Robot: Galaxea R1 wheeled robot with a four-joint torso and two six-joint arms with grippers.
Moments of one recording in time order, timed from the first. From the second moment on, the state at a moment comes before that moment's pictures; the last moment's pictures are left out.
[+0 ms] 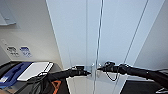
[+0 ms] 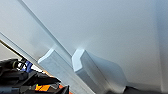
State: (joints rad) left arm 0.39 2.88 -2.10 0.01 0.22 -0.19; right arm -0.33 2.63 -1.83 -0.23 -0.23 0.48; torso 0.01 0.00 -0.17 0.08
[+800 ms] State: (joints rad) left arm 0.38 3.12 -2.35 0.05 0.26 -0.19; right arm -0.34 2.66 -1.82 -0.23 -0.23 0.48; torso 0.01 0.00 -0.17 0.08
